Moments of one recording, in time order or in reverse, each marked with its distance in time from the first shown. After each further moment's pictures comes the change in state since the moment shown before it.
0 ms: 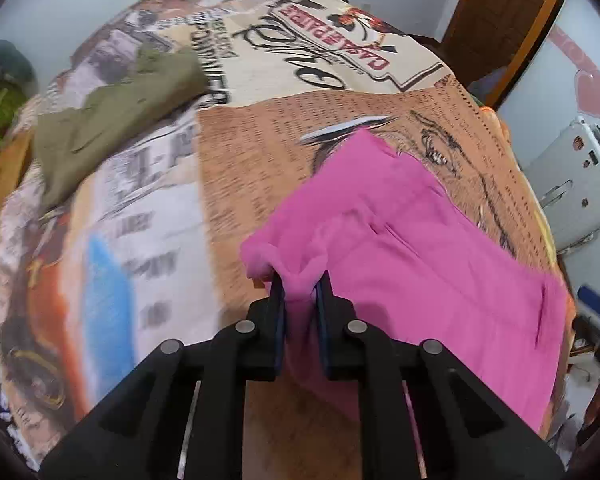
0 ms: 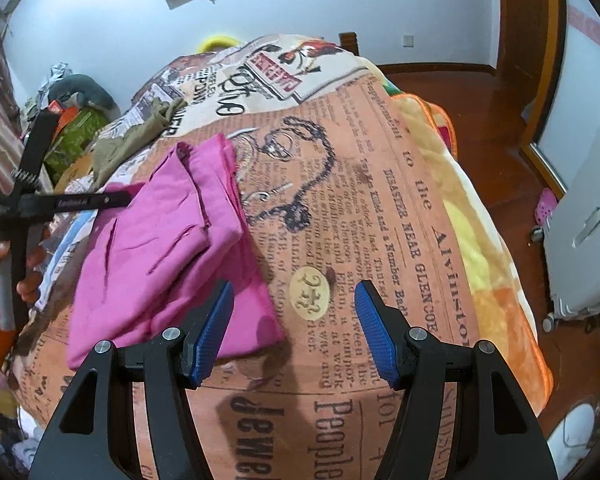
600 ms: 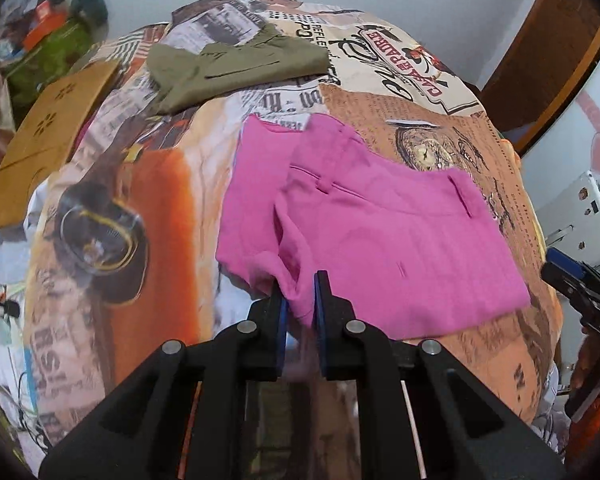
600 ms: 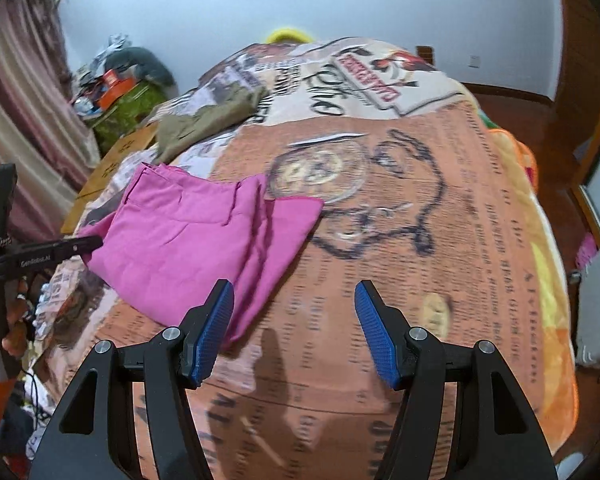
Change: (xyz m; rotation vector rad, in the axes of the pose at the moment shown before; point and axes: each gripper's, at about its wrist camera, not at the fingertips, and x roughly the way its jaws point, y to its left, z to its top) left arm -0.087 0.077 -0.116 -0.236 -0.067 0.026; right arm 0.014 0.084 0.008 -0.153 0.013 0.154
